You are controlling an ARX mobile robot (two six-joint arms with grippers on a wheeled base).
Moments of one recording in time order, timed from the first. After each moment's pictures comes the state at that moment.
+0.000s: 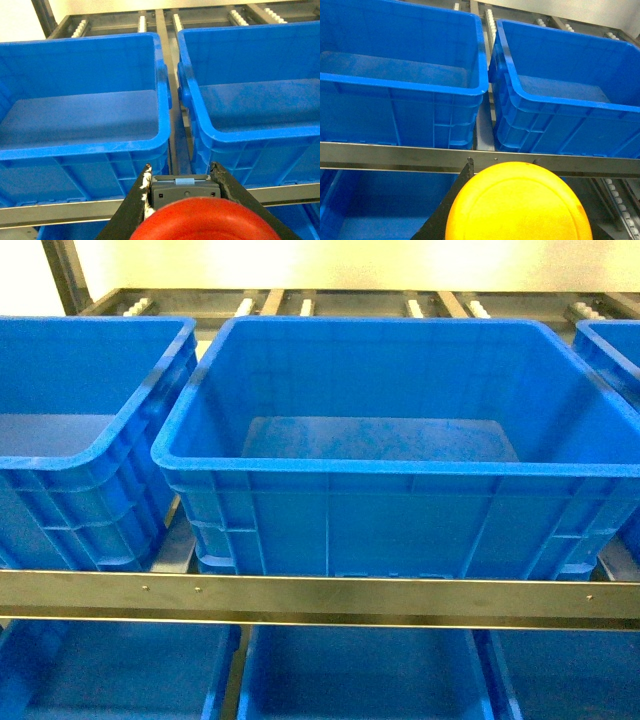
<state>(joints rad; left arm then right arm) -0.25 0.87 0.21 0.51 -0.23 0.00 0.39 0.16 0.09 -0.09 0.49 -0.05</state>
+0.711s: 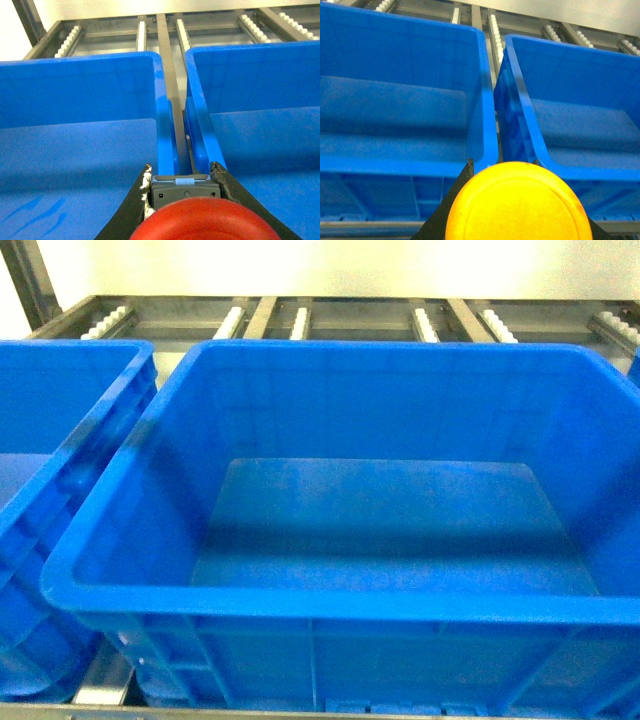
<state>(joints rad) -0.25 0.87 0.21 0.51 -0.24 0.00 0.39 0.16 0.09 -0.09 0.49 -0.05</state>
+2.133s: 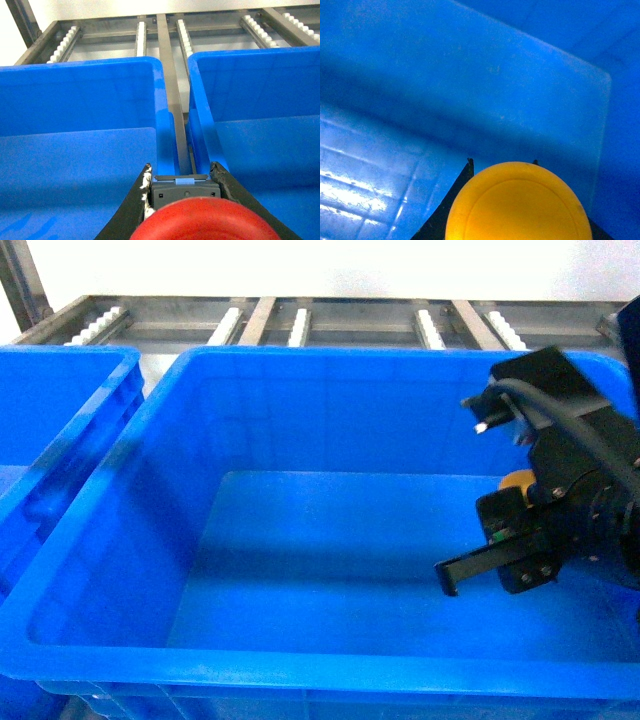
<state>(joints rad) -0.25 0.87 0.21 0.51 -0.24 0.00 0.41 1.72 0.75 0.34 0.23 -0.09</state>
